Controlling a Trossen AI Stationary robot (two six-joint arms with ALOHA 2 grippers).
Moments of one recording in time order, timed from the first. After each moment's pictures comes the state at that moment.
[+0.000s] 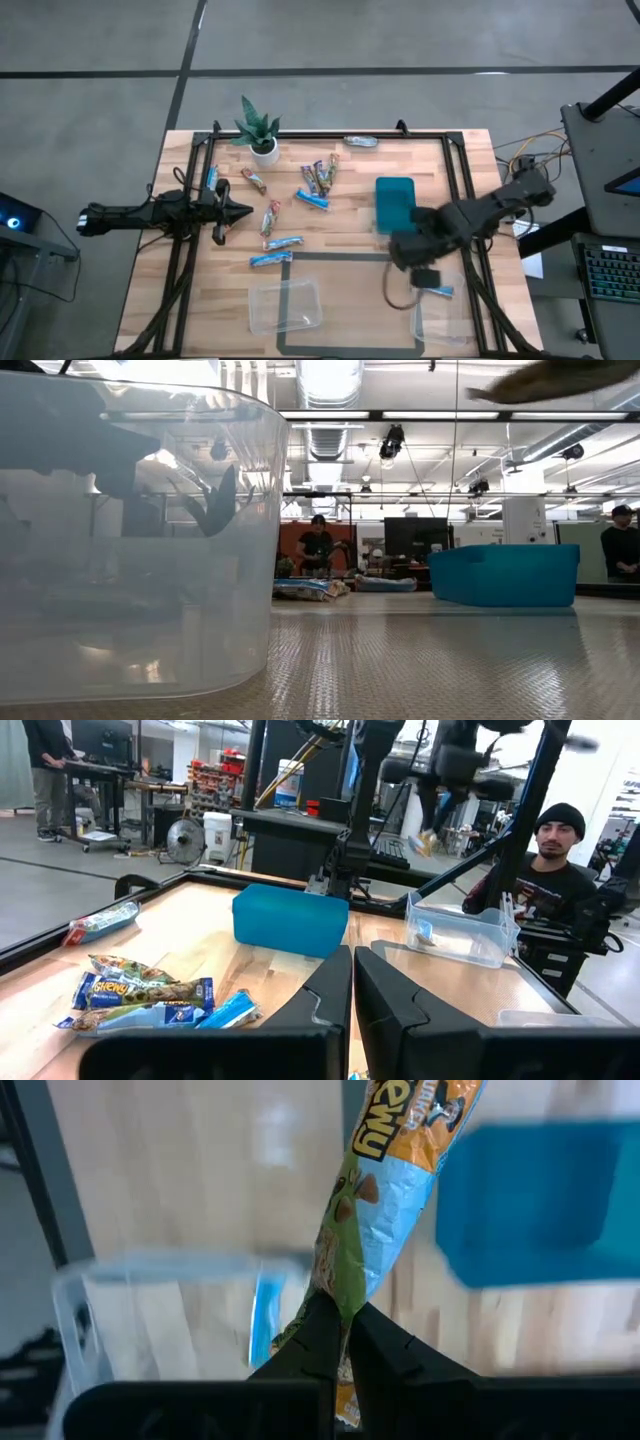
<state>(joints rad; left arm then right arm) 0.00 0.00 0.01 0.03 -0.07 -0.16 0.47 1.55 1.59 -1.57 0.00 0.57</state>
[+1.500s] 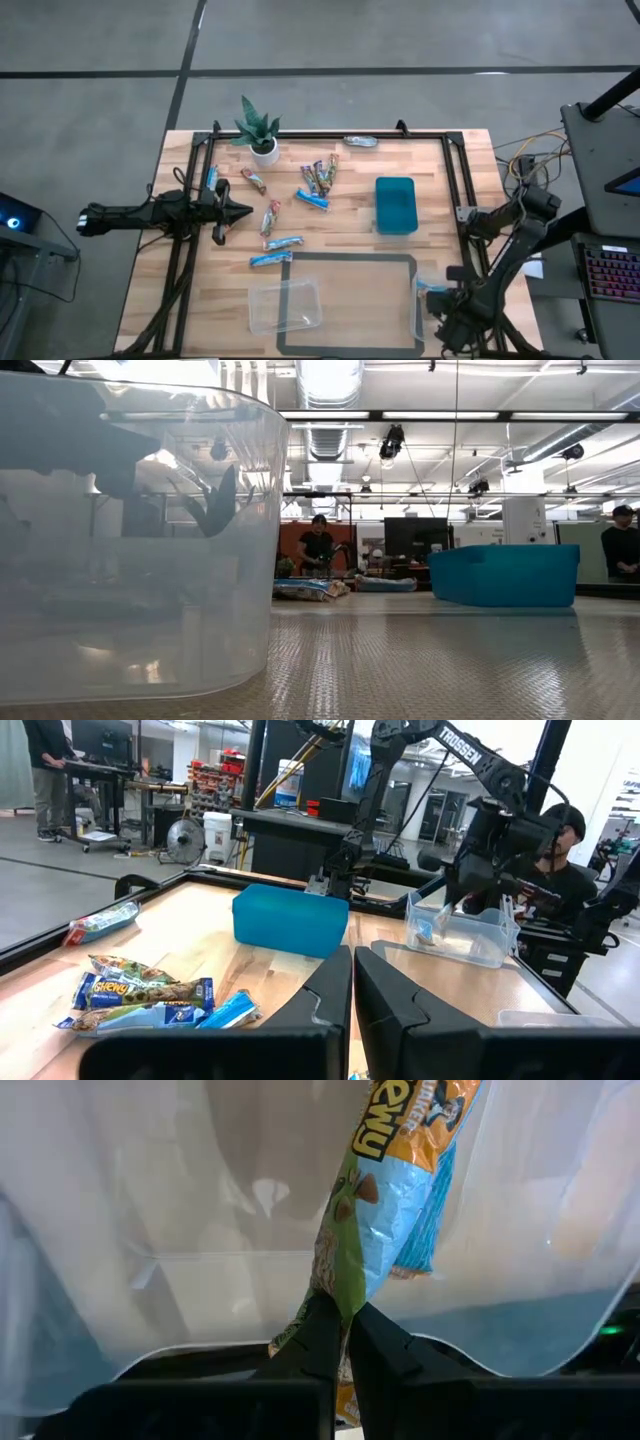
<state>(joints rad) 0.00 0.00 0.01 0.03 -0.07 -0.16 1.02 1.67 1.14 -1.20 -0.15 1.14</state>
